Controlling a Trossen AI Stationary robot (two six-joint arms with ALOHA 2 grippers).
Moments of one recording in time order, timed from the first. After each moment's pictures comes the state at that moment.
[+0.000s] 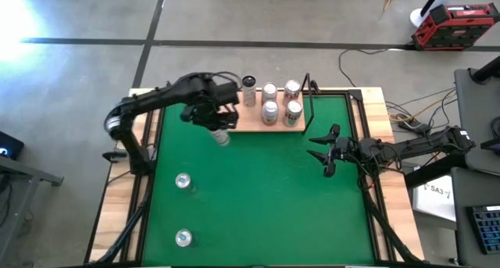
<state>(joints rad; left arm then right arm) 0.28 1.74 1.86 -1.57 -0.01 -1.08 0.10 0.51 0.03 0.50 0.32 -0.02</state>
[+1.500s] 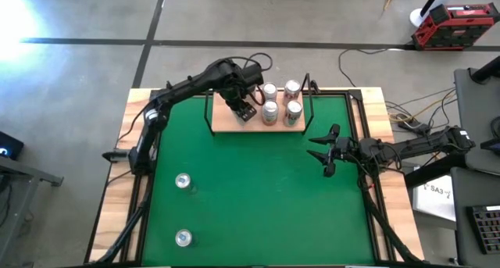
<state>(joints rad) 0.40 2.11 2.29 -1.55 -0.12 -0.28 0.10 0.51 0.03 0.50 0.31 -0.02</state>
